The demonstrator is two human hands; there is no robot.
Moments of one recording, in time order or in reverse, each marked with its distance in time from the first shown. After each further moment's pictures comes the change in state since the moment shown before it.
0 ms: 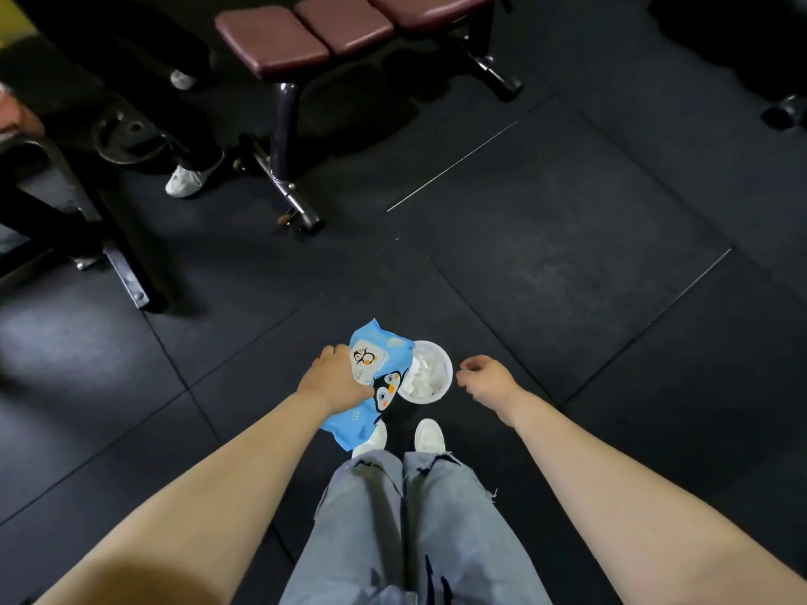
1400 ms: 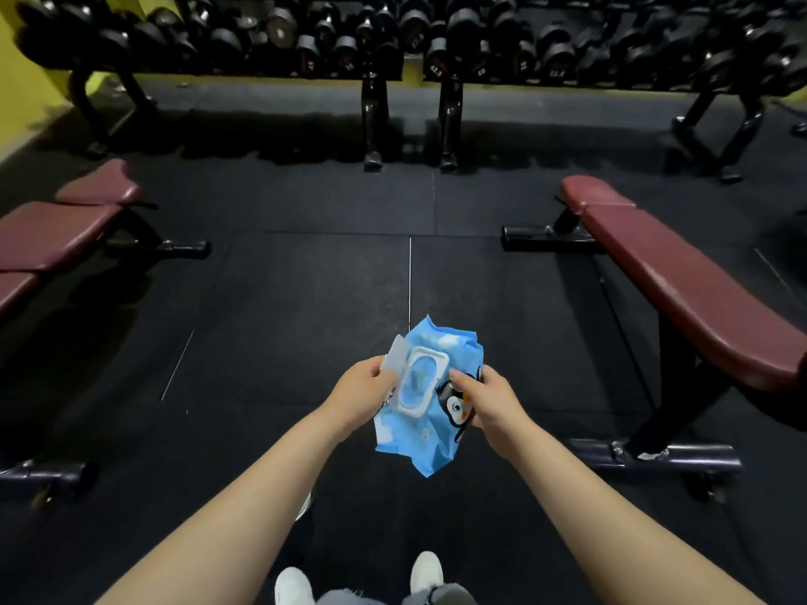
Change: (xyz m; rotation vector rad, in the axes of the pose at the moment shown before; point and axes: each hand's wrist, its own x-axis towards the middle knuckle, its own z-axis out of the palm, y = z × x) left_hand -0.244 0.297 0.134 -0.127 -0.368 0.776; right_hand -0.297 0.266 -0.124 1.156 0.627 -0.217
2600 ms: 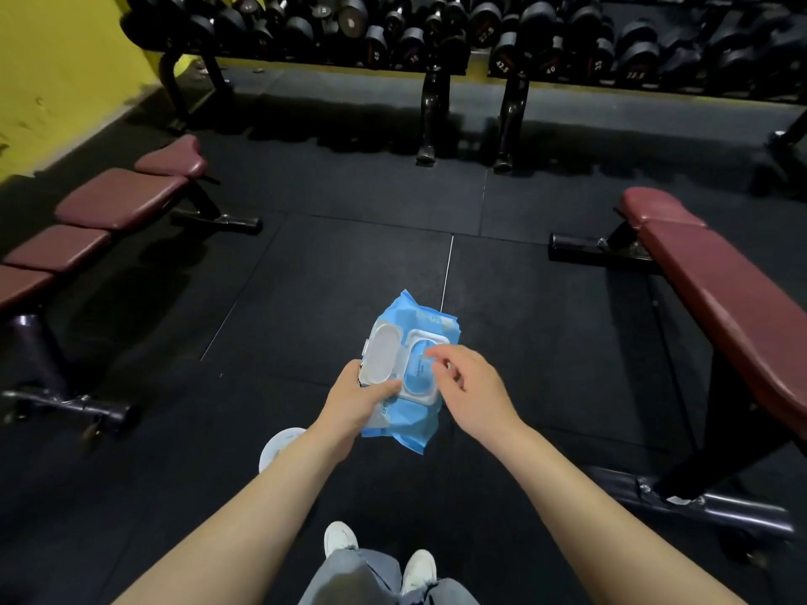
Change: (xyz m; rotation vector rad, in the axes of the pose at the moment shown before) left_hand -0.017 -0.028 0.028 -0.448 0.190 -0.066; right_hand 0.001 -0.017 0.004 -0.719 -0.108 -0.623
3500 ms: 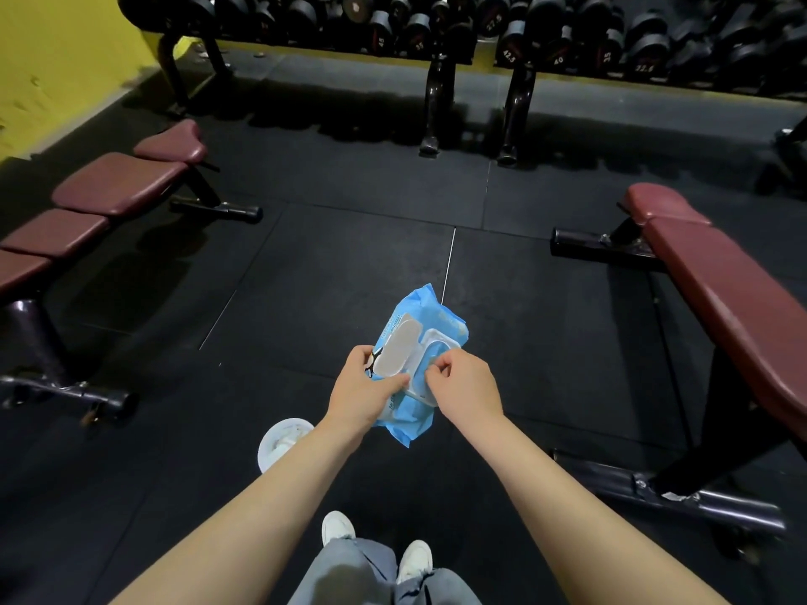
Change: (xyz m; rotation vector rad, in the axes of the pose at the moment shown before) left_hand -0.012 0.017 0.013 0.167 0.180 0.070; right_hand 0.012 -0.011 0.020 -0.204 0.016 0.287
